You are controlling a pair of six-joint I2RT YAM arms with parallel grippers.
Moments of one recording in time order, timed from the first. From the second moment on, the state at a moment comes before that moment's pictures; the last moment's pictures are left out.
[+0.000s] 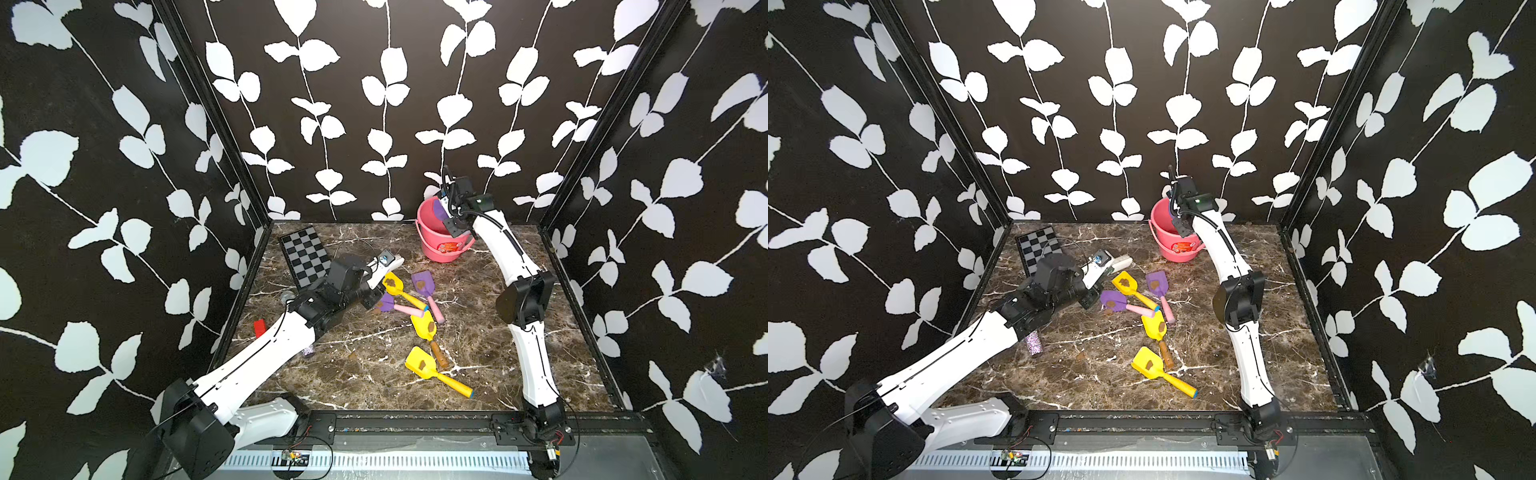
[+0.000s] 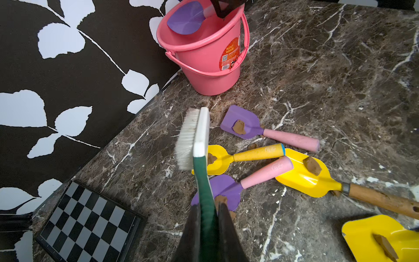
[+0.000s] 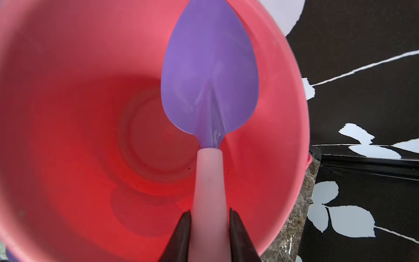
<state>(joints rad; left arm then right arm) -0.68 1.16 1.01 -0.37 -0.06 0.32 0.36 2.39 2.58 -1.15 0.29 -0.32</state>
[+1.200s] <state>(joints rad) -0.68 1.20 1.01 -0.41 -0.04 0.32 0.33 2.45 2.70 -1.31 0.26 -0.38</state>
